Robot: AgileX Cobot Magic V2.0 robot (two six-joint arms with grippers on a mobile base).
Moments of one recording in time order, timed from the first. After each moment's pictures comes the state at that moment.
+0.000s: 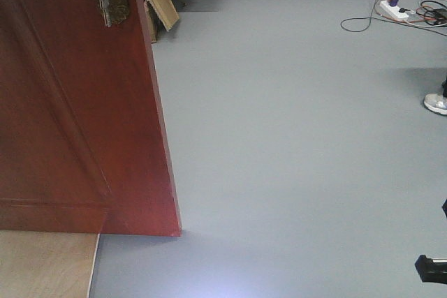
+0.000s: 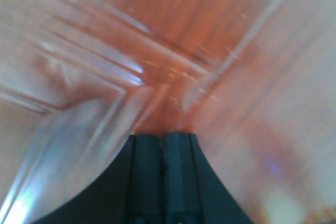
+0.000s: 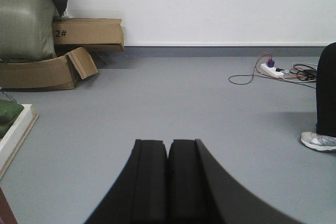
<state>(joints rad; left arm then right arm) 0.17 1.55 -1.51 -1.27 0.39 0.67 -0.01 -0.01 0.03 0.02 0.28 -0.05</state>
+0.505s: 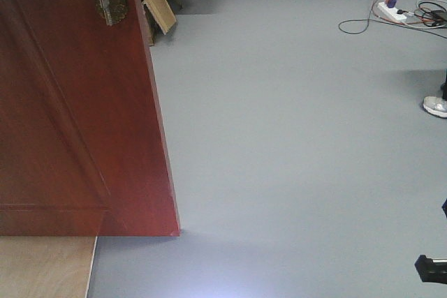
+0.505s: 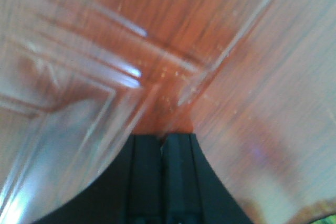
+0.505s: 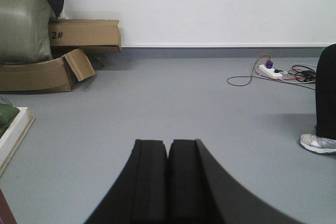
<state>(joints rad) 0.17 1.55 -1.51 -1.26 0.39 0.67 -0.01 -0.01 0.03 0.02 0.28 -0.05</state>
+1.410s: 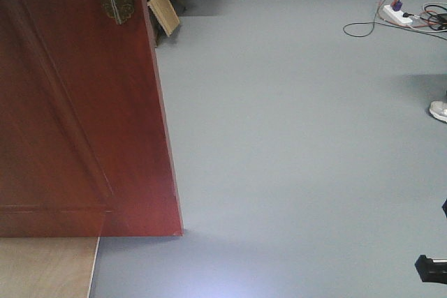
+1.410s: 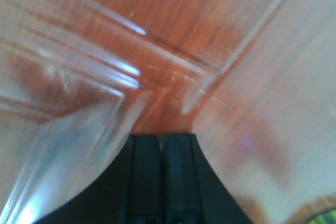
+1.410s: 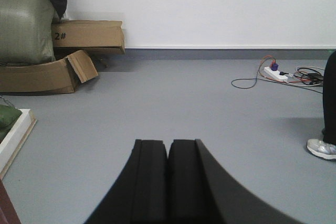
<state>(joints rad) 0.16 1.55 -1.51 -1.26 0.39 0.67 -0.01 -0.01 0.03 0.02 0.28 -0.05</state>
